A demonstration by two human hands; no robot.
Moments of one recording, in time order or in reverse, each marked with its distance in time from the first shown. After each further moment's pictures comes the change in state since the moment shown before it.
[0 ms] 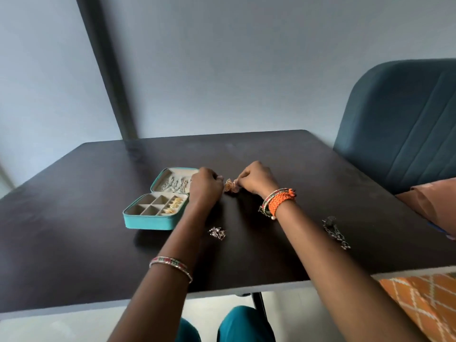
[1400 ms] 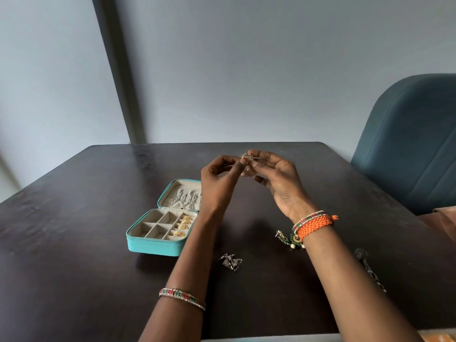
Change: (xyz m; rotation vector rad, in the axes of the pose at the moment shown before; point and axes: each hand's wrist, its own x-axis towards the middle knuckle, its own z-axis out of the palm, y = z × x) left_hand 0.009 0.021 -0.011 -0.954 0.058 0.210; right_hand 0.007 -0.020 -0.014 1.034 -0.082 -0.159
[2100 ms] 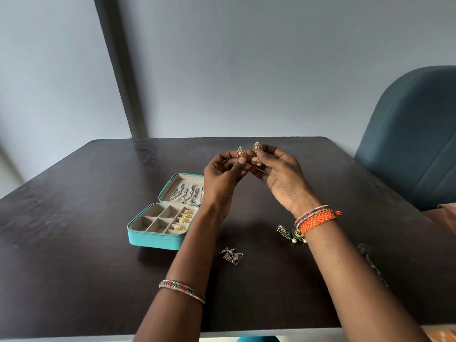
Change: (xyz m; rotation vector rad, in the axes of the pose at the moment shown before) left_hand 0.003 -0.009 0.002 -0.356 -0.044 -0.159; right_hand -0.002 -0.007 0.001 0.296 -0.024 0.071
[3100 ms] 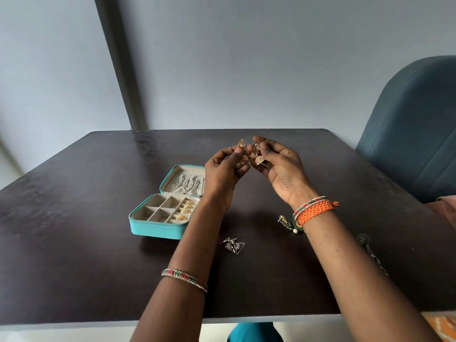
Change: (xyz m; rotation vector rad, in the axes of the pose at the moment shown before) left_hand -0.003 0.002 0.000 -0.068 0.074 -0.179; right_hand 0.002 0.009 -0.002 -0.038 0.024 0.001
